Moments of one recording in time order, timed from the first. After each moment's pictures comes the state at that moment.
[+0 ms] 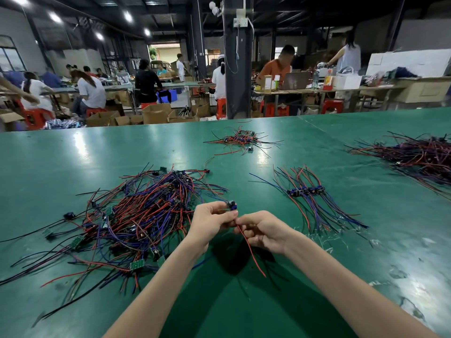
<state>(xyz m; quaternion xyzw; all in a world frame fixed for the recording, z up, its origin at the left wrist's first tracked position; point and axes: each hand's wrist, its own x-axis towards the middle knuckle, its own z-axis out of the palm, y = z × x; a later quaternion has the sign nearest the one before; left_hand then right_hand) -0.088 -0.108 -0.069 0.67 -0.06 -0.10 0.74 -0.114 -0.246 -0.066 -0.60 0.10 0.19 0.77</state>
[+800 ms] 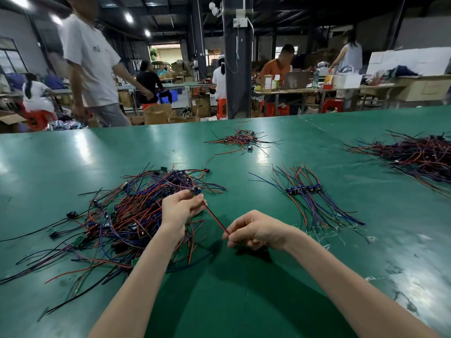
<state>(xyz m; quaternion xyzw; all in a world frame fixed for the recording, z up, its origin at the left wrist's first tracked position) -0.057 -0.060 -0.061 0.61 0.02 0.02 0.79 -0.125 -0.250 -0.057 -0.77 -0.08 0.22 0.59</state>
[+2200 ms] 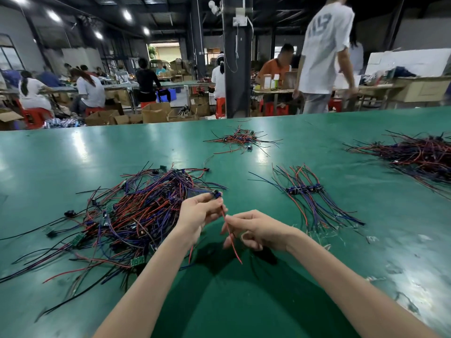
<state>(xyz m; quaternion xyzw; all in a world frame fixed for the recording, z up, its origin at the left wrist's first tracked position) -0.078 -0.090 -0.056 0.59 -0.02 -0.09 0.80 -0.124 -0.251 -0.060 -0.73 -0.12 0.23 0.64</state>
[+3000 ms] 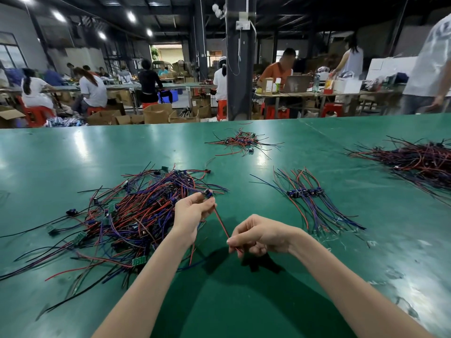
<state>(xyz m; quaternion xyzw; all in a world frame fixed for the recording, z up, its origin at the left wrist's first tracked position) -0.065 -0.079 -0.064 0.59 0.00 -0.01 0.81 -0.127 -0.256 -0.054 -0.76 -0.12 0.29 0.57</state>
